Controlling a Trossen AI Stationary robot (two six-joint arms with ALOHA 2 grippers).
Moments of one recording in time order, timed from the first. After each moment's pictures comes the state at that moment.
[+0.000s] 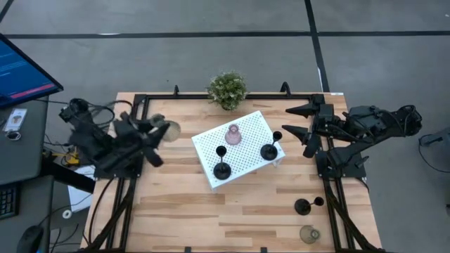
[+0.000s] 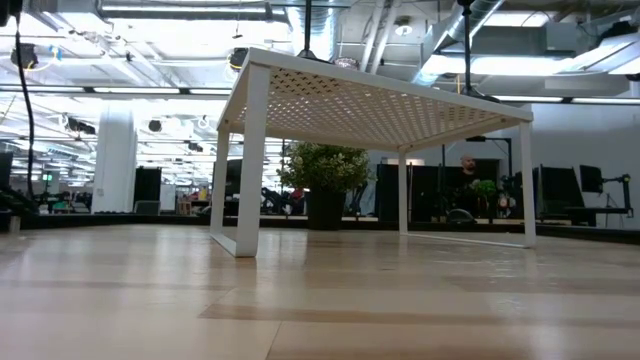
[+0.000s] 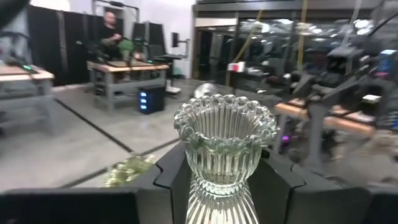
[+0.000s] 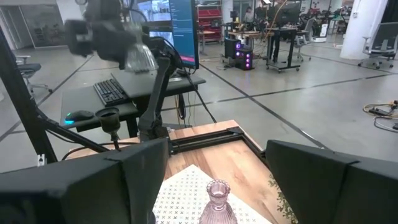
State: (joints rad) left arm -0.82 0.97 1.04 0.60 -1.47 0.56; right arm 0.35 0.85 1.17 -0.41 0.63 0.10
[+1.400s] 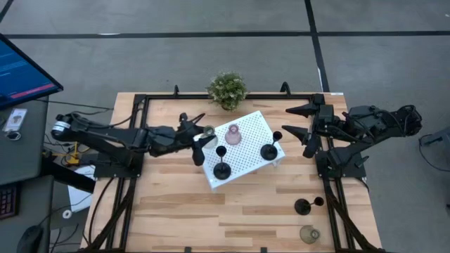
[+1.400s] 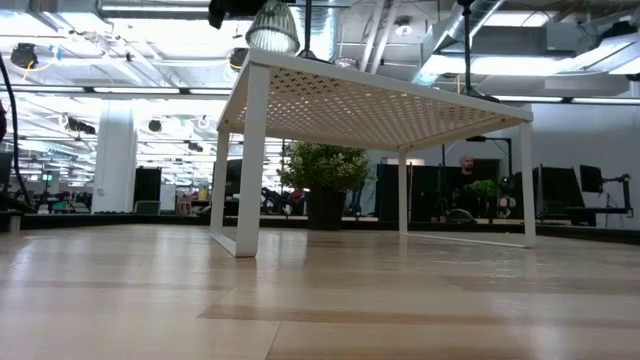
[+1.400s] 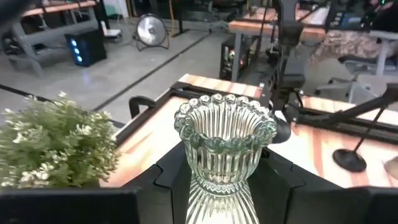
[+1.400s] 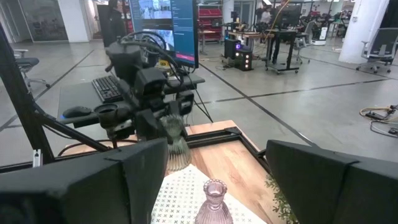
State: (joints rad) left arm -0.20 1.13 0.91 0.02 -0.57 -0.09; right arm 0.35 0.85 1.17 -0.41 0.63 0.07
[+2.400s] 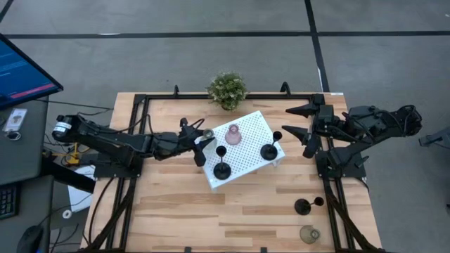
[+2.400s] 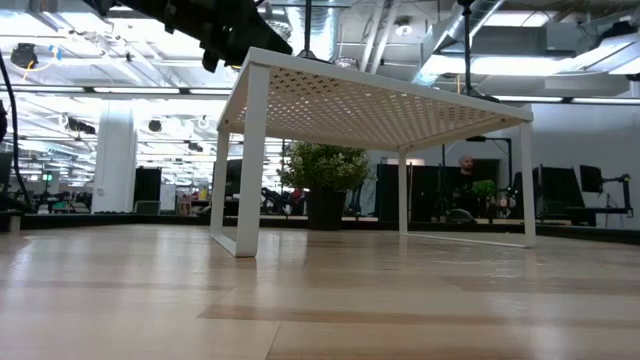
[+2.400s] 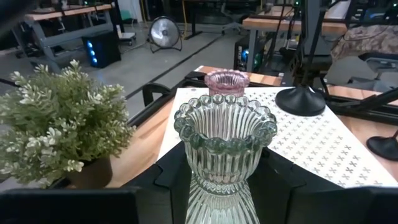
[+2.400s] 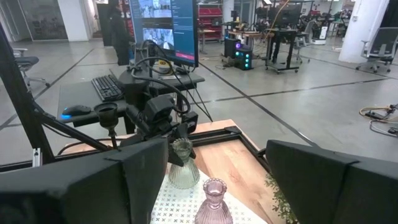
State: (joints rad) left arm -0.16 1.15 0.67 0.30 -0.59 -0.06; right arm 0.35 0.85 1.17 -0.42 0.63 0.07
